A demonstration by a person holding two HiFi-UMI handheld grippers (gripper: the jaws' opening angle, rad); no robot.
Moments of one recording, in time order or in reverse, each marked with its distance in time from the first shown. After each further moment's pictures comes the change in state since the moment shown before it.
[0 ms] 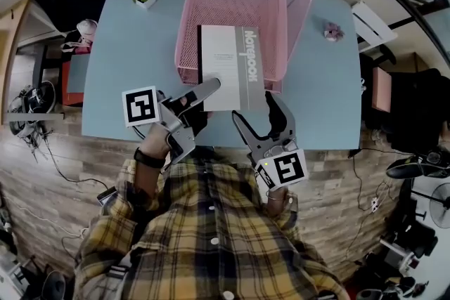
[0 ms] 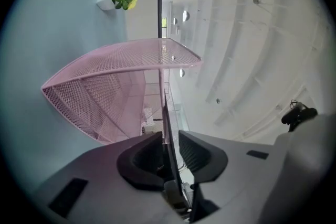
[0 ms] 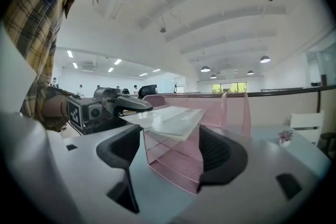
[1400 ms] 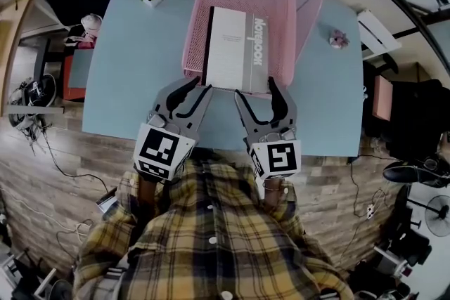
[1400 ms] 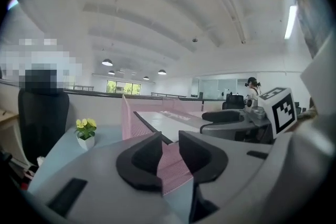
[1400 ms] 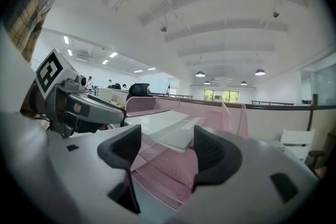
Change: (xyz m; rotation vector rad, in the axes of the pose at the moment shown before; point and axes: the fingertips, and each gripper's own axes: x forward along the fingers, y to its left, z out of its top) left arm -0.033 -0.016 0.018 1.362 -0.051 0.550; right arm 0.043 -0.019 0.021 -0.106 -0.001 -0.113
